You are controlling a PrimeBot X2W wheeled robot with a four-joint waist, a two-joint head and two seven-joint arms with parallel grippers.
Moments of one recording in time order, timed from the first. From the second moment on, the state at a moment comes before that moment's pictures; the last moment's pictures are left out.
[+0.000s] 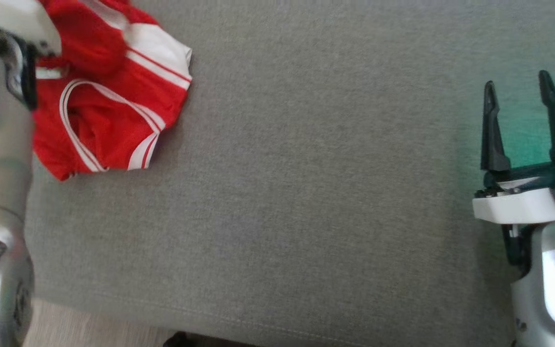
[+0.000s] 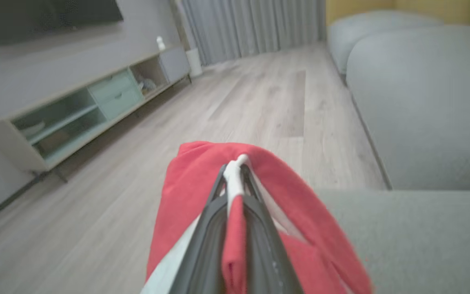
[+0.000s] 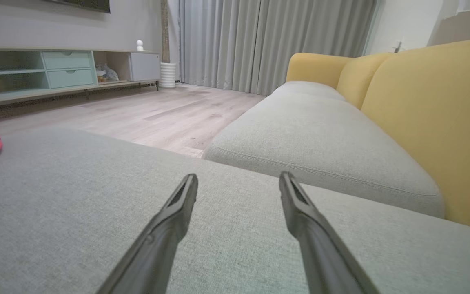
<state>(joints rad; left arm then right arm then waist) -1.19 0.24 -0.10 1.14 -0.17 0.00 -0.12 -0.26 -0.10 -0.07 0.07 -0.13 0.12 -0.26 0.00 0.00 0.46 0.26</state>
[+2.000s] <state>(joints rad) 0.11 0.06 -0.25 0.05 -0.11 0.18 -0.26 0.03 -0.05 0.02 0.16 0.06 0.12 -0.26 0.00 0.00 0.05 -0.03</state>
